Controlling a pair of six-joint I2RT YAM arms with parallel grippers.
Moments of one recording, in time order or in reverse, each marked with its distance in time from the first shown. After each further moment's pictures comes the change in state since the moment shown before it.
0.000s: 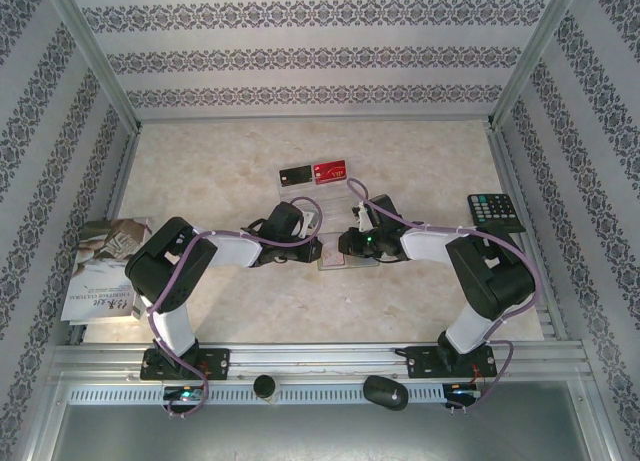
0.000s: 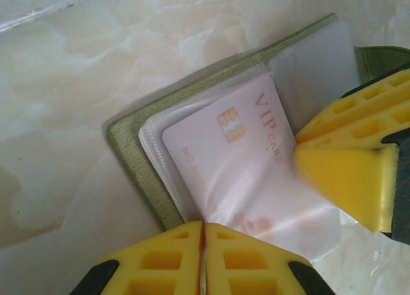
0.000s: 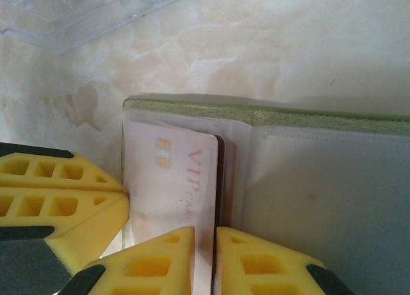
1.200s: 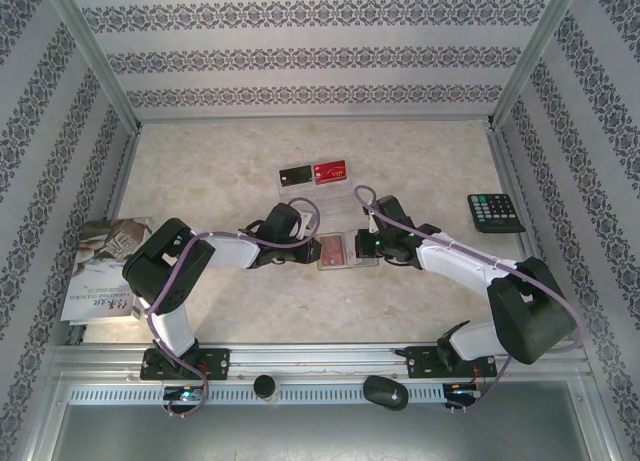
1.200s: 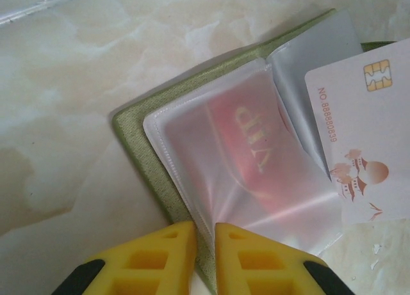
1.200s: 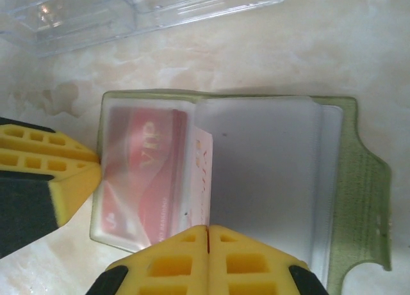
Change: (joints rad) left arm 0.006 -0.021 -0.023 0.007 0.002 0.000; right arm 0.068 -0.276 0.009 -0.300 0.319 -0.108
